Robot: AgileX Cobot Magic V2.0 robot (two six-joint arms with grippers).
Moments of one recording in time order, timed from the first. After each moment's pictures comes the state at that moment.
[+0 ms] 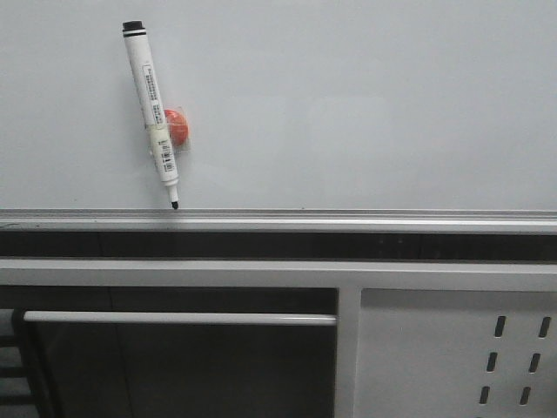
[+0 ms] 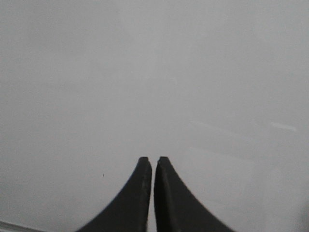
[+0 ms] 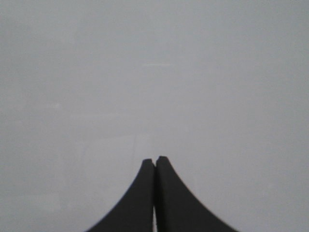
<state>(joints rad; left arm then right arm) 0.00 -0.01 0.01 -0.13 -0.19 -0.08 -0.09 -0.01 0.01 0.14 -0.17 -0.02</state>
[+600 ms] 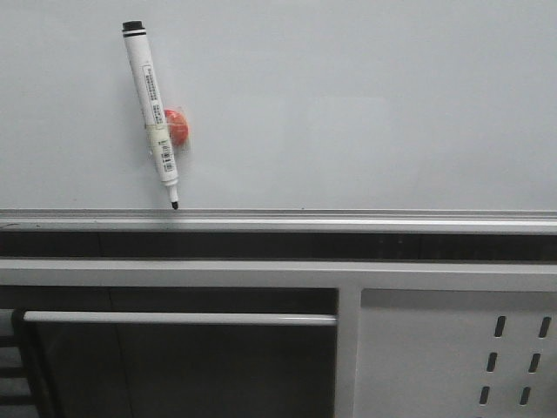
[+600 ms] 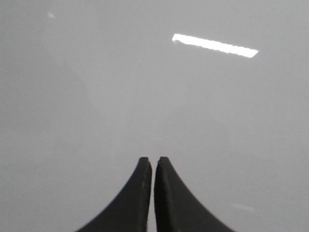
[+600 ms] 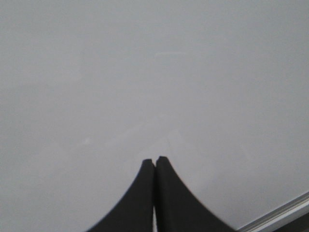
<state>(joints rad) 0.00 -0.01 0.01 0.08 -0.50 -0.32 -0.09 -0.01 0.01 0.35 -0.14 0.29</state>
